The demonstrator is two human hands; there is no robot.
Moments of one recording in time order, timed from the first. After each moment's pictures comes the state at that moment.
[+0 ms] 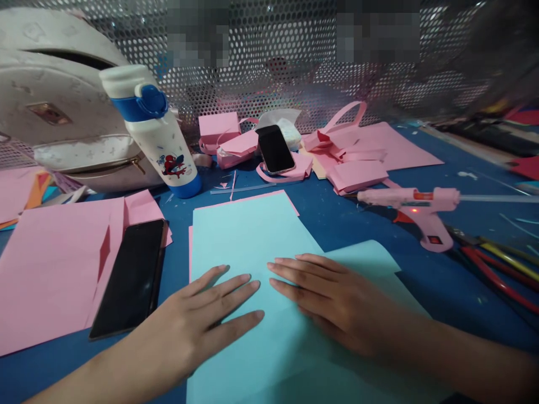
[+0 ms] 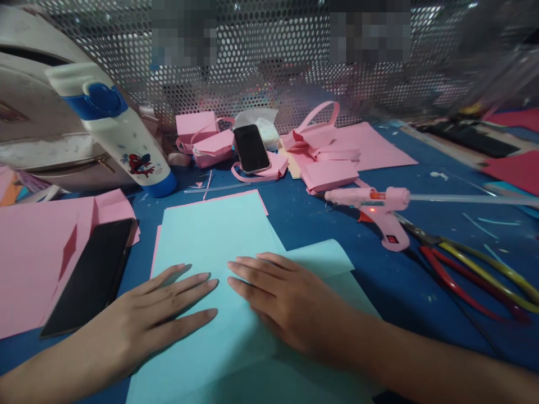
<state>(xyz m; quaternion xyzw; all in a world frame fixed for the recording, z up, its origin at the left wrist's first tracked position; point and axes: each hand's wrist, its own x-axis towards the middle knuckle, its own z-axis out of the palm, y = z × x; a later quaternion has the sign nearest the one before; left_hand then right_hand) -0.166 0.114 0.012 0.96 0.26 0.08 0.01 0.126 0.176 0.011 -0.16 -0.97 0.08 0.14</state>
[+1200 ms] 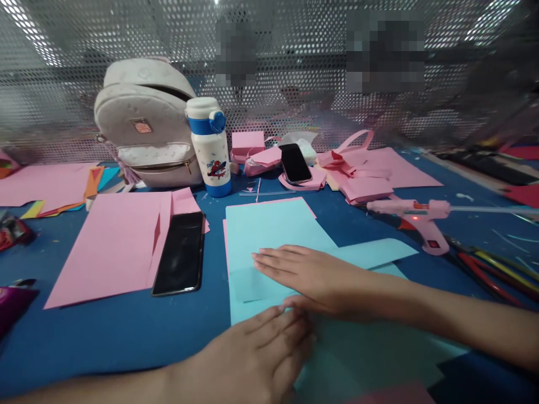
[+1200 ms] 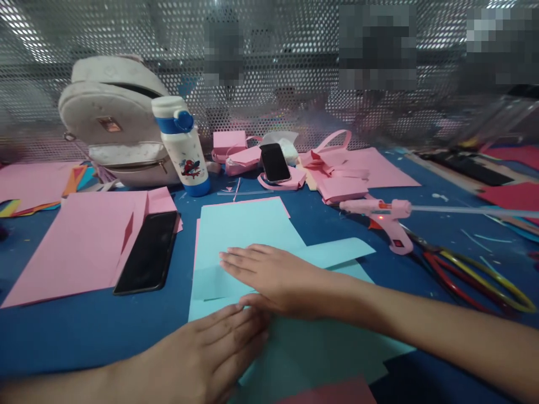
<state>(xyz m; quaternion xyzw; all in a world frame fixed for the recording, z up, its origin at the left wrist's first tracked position) -0.138 0.058 0.008 0.97 0.24 0.07 0.01 0.065 0.187 0.029 -0.09 -0.98 0.18 -0.03</state>
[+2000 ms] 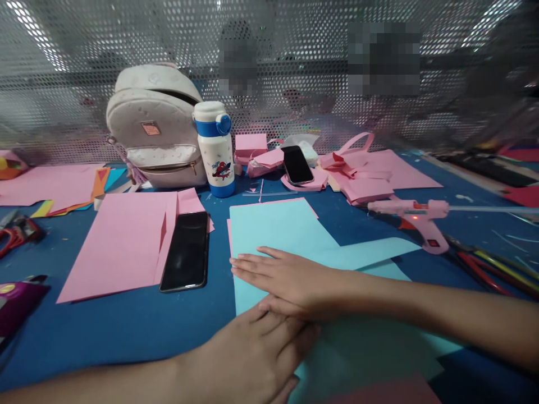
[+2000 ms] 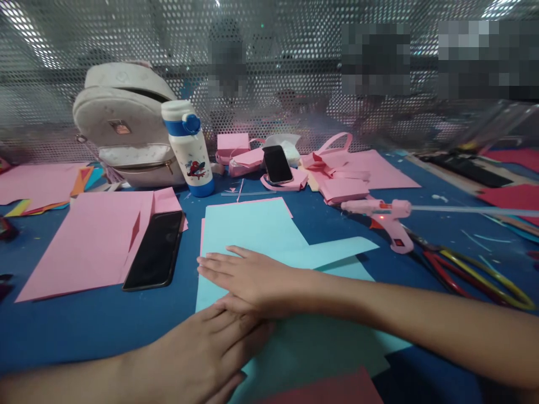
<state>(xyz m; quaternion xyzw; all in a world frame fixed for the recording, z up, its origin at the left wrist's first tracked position) -0.136 0.059 0.028 0.95 0.28 0.05 0.08 0.019 0.175 0.038 -0.06 -0.97 0.24 -0.03</state>
